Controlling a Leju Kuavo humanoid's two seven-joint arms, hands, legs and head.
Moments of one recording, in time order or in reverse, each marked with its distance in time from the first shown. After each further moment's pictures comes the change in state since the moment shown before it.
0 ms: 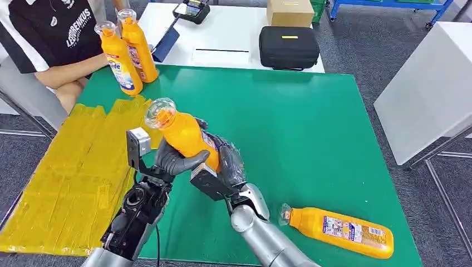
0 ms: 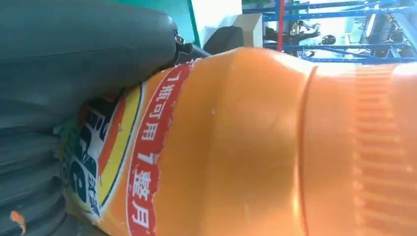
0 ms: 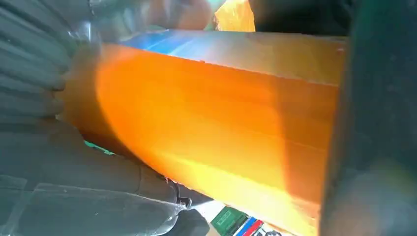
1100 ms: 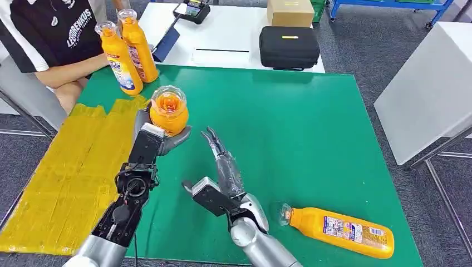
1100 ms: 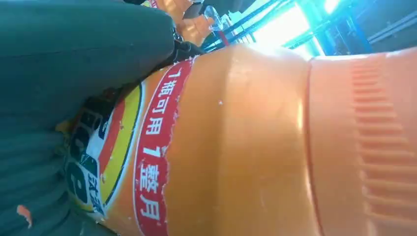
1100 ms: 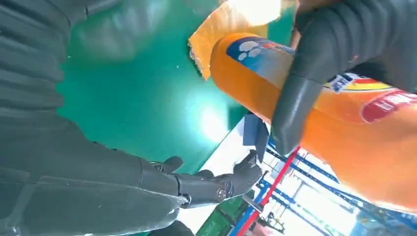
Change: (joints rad) left arm -0.074 0.035 0.029 0.030 -0.525 0.560 -0.059; right arm 0.115 -0.028 0.037 -0.200 -0.059 0.003 -0.027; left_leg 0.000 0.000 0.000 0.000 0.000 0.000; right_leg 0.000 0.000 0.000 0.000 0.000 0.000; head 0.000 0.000
